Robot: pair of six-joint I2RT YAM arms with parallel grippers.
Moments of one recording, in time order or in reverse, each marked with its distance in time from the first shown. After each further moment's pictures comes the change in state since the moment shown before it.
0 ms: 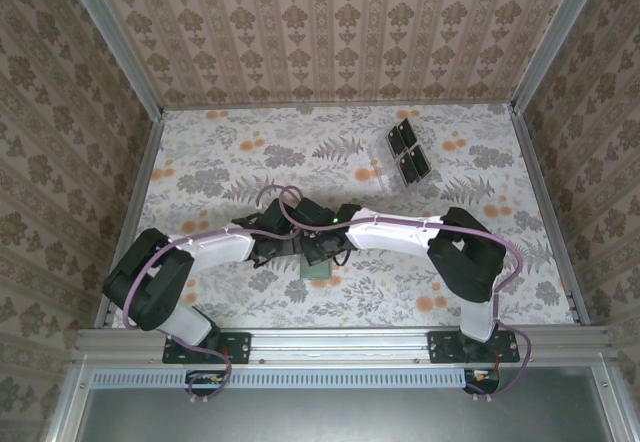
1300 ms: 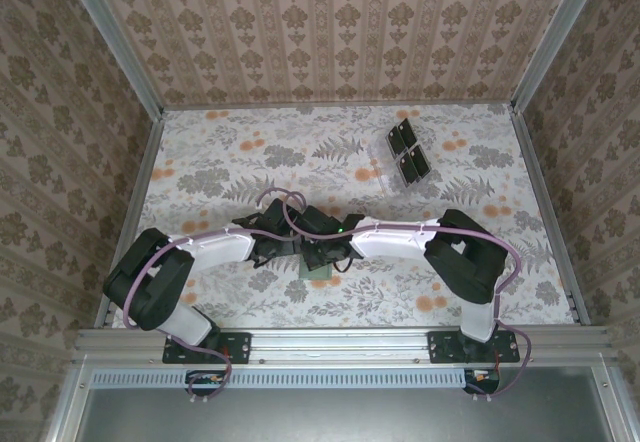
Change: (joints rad) left arm 0.000 0.002 0.001 0.000 -0.002 0.000; right arm 0.009 -0.003 -0.129 0.201 -0.037 0.016
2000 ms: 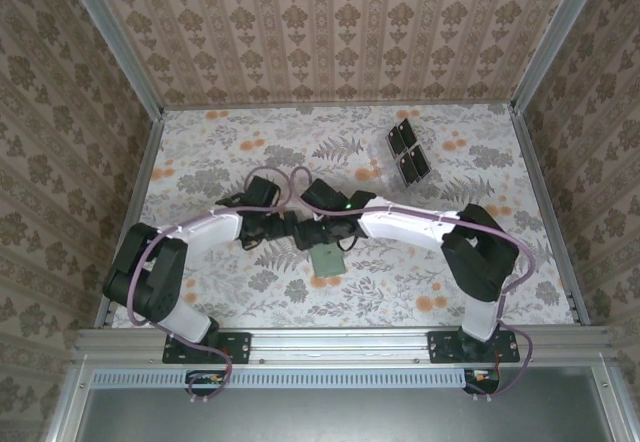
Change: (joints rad) left arm 0.222 0.006 0.145 -0.098 0.206 0.081; right arm -0.099 -0.069 0.142 -0.120 -0.061 -0.048
